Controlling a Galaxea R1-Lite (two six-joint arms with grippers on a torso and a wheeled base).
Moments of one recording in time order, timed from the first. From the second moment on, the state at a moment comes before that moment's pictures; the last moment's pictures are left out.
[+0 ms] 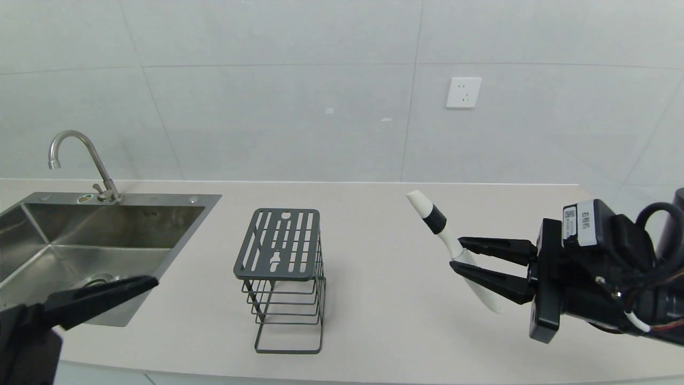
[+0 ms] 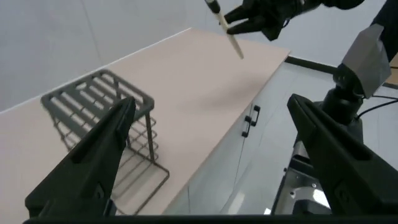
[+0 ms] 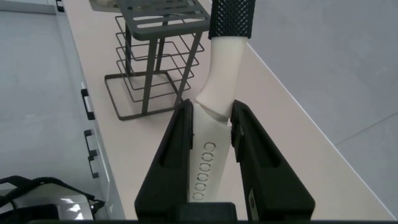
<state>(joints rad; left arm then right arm) -0.40 0.85 -0.19 -0.74 -0.65 -0.02 0.54 1.44 -0.43 -0.78 0.46 -0.46</state>
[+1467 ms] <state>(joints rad) -0.80 1.83 -0.50 -1.57 -0.57 -0.24 0.57 1.41 -0.45 -0.78 0.46 -0.46</state>
